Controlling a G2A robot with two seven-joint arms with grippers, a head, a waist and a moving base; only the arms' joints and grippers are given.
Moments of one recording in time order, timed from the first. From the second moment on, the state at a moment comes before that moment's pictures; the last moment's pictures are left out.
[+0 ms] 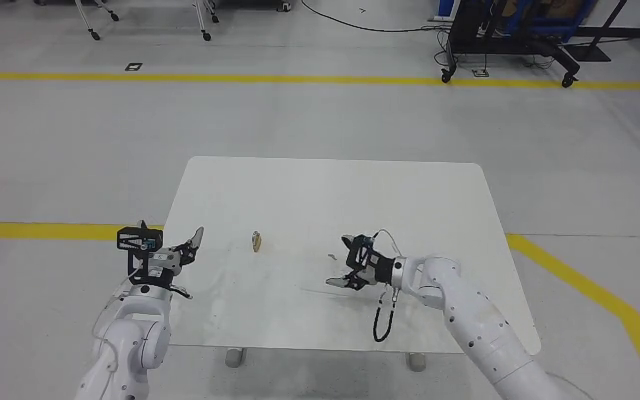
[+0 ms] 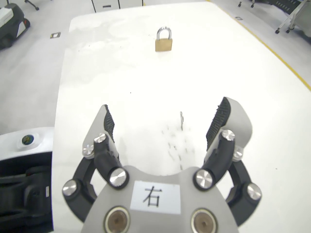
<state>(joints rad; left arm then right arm) 1.73 -1.15 -1.60 -1.80 1.33 0.00 0.00 -1.22 -1.20 1.04 -1.32 -1.35 -0.78 0.09</state>
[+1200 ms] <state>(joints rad) 1.73 -1.15 -1.60 -1.80 1.33 0.00 0.00 -1.05 -1.24 0.91 -1.16 -1.40 -0.71 0.16</state>
